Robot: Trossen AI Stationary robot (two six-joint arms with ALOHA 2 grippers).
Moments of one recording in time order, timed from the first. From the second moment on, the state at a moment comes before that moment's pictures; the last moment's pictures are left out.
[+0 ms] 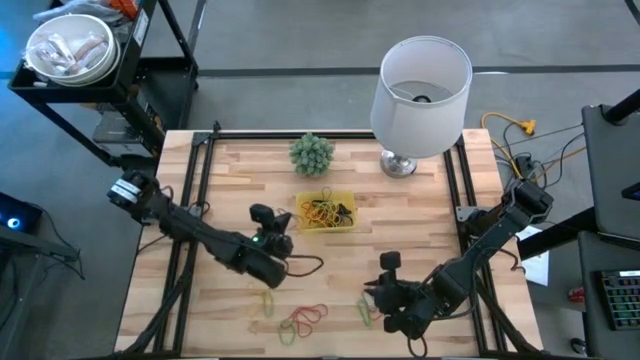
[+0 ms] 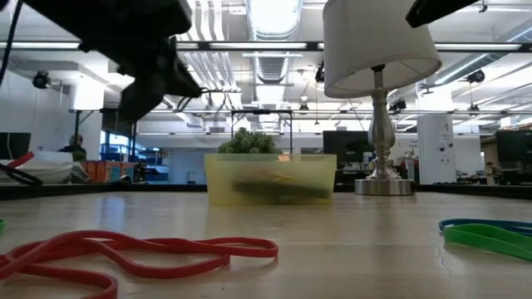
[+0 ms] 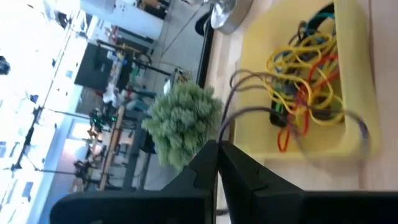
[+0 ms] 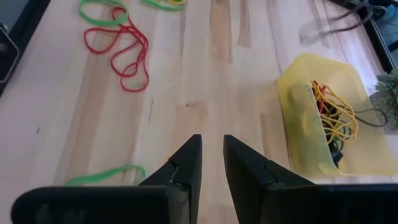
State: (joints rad) left arm -0.46 1.54 0.89 -0.39 -1.22 0.03; right arm 0.76 1.66 1.19 -0.56 0.68 0.42
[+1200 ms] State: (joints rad) left arm -0.09 1.54 0.87 -0.02 -0.55 0.38; right arm 0.76 1.66 1.16 -0.54 0.68 0.53
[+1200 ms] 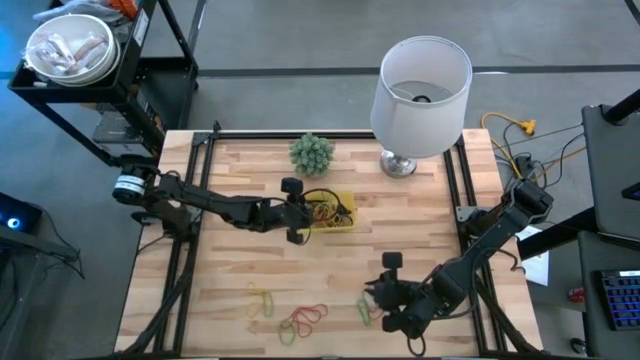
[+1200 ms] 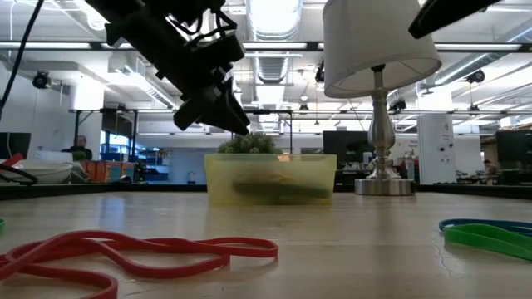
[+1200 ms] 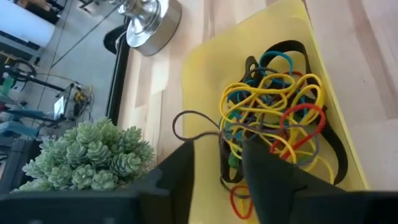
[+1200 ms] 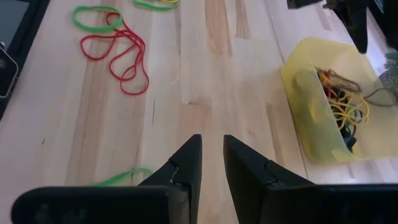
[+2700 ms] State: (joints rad) left arm -0.55 1.38 0.86 -0.32 -0.56 -0.23; right arm 0.58 1.77 0.90 -0.34 0.19 0.58
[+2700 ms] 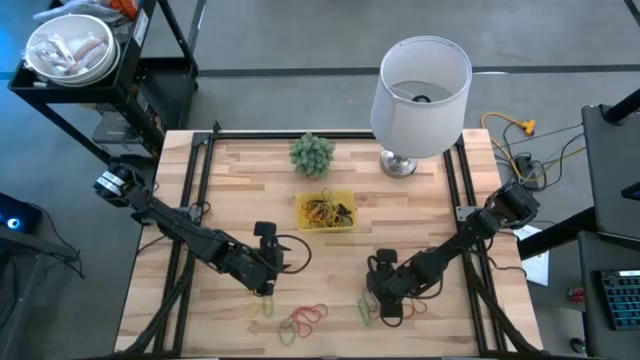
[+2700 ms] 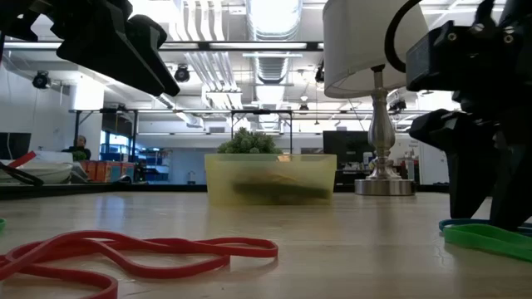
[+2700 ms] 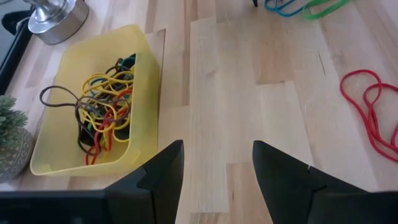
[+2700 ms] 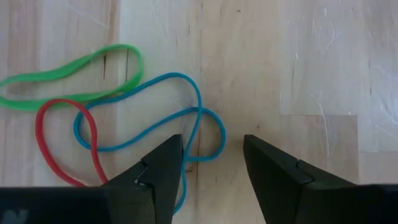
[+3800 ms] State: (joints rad) left arm -0.55 1.38 0.84 -0.32 -0.56 -0.23; right arm 0.58 1.80 1.07 -0.42 0.57 0.28
